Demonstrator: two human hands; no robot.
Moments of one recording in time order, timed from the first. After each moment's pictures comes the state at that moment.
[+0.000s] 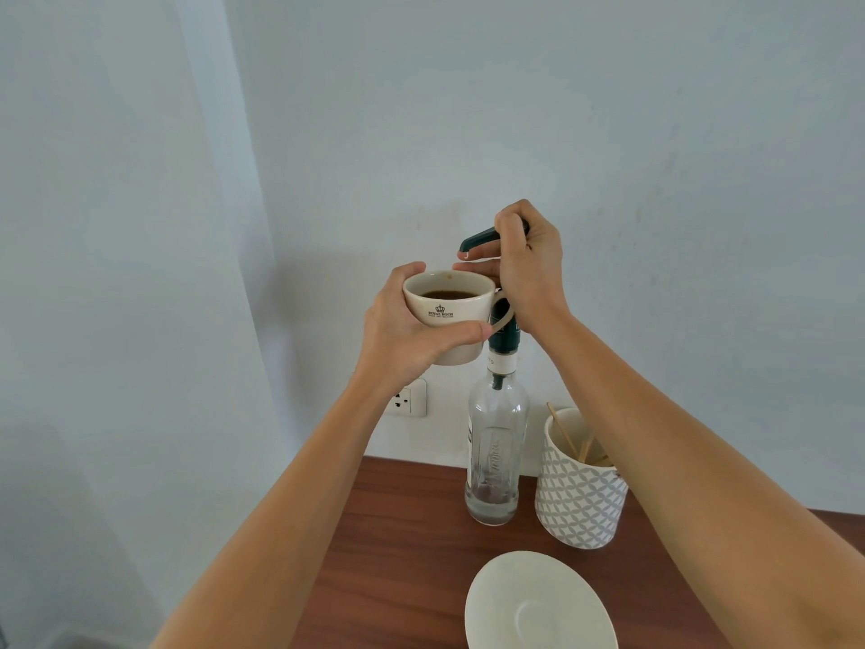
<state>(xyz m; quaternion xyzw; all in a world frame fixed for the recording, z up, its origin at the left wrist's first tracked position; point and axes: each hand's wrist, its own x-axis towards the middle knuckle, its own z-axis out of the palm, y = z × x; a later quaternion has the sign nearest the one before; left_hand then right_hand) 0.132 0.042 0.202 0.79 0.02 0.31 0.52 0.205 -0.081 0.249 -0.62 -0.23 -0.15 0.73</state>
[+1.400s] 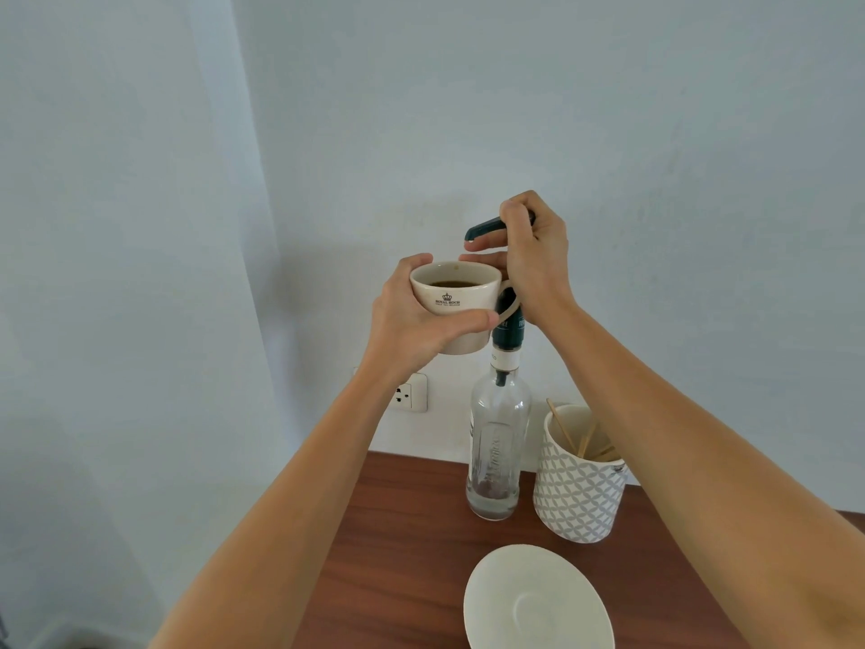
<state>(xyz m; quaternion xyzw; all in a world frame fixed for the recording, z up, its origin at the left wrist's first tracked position) 0.131 0.036 0.210 0.79 0.03 0.30 0.53 0.197 -0.085 0.257 -0.62 -0.24 -0.15 0.74</state>
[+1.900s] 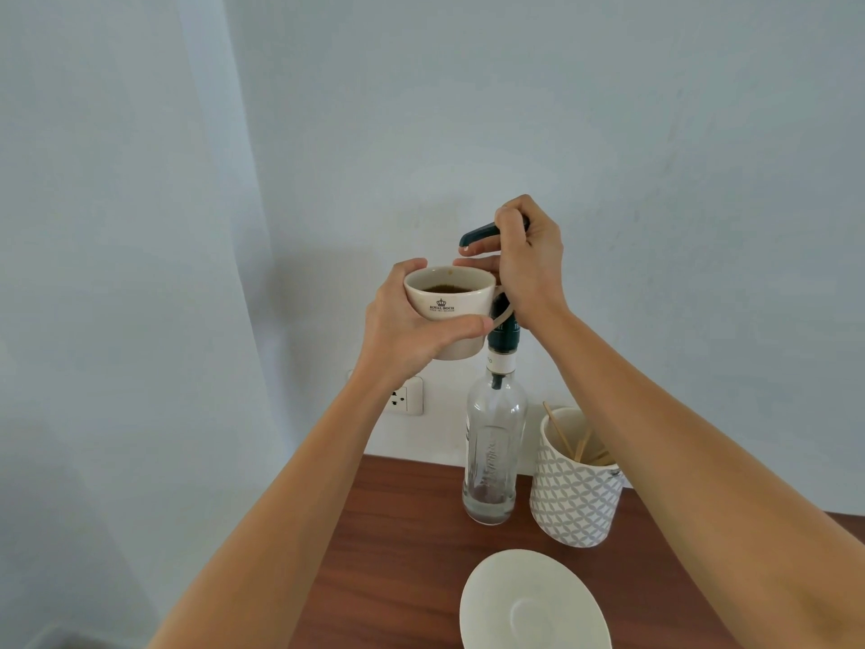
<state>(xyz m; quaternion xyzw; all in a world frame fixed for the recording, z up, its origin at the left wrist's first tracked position) 0.133 0.037 0.206 0.79 0.03 0.31 0.53 0.201 -0.082 0.253 -0.61 -0.24 -0.17 0.73</state>
